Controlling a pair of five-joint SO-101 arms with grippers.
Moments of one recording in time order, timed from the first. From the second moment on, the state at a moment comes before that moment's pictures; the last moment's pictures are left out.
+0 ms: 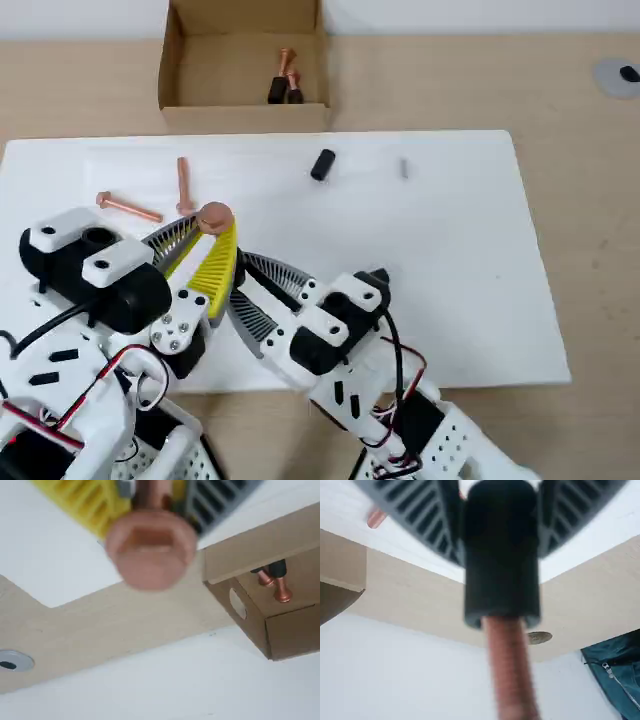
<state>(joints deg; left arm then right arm) 27.4 -86.5 39.7 58.7 -10.2 -54.9 -103.4 96.9 8.8 -15.9</state>
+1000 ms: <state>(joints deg) 21.5 -86.5 40.3 58.6 -6.3 -54.9 -103.4 96.9 8.8 -15.9</state>
